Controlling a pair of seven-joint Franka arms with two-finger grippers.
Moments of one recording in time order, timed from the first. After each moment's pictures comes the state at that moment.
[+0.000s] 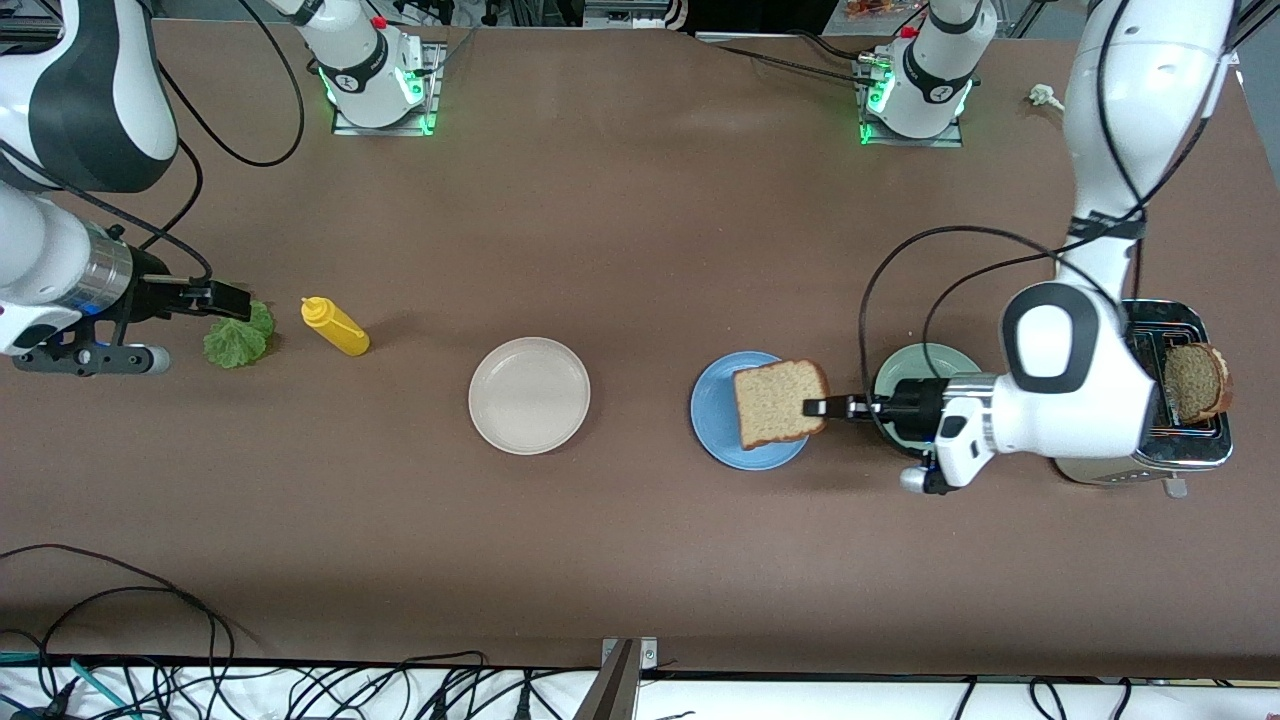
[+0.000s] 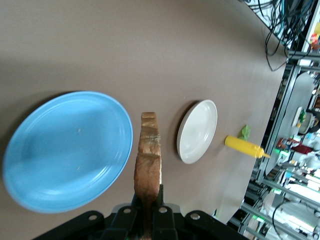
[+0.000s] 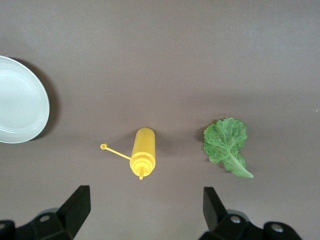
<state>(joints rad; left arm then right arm) -0.03 0.67 -0.16 -1.43 -0.84 1.89 0.12 0.04 0.23 0.00 -1.56 -0.04 1.63 0.06</state>
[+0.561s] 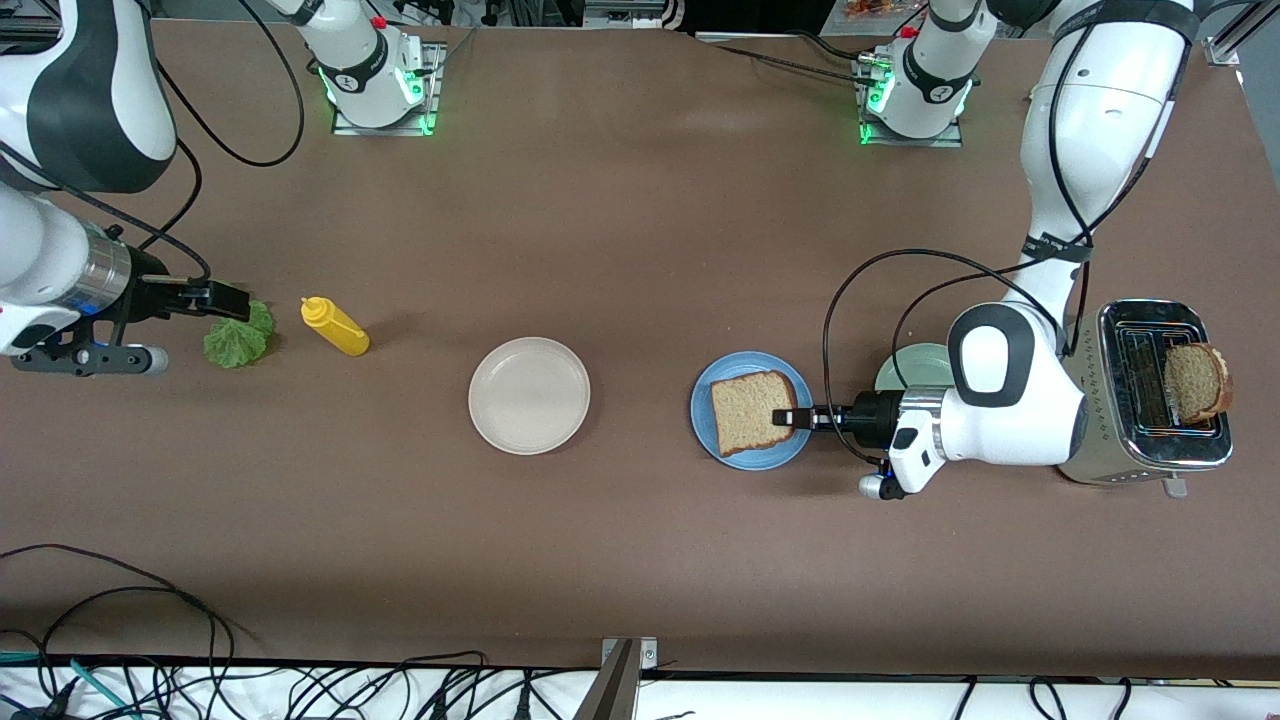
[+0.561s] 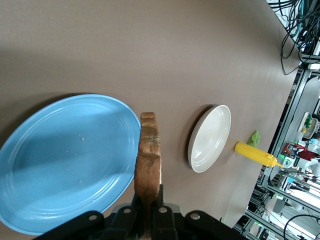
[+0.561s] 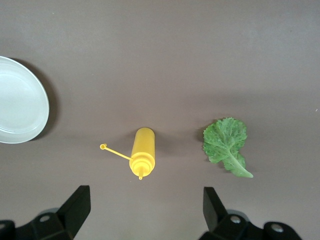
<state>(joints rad) -0.07 0.74 -0.15 -1.43 -0.86 1.95 0.13 0.04 0.23 0.00 -1.56 -0.04 1.63 0.06</state>
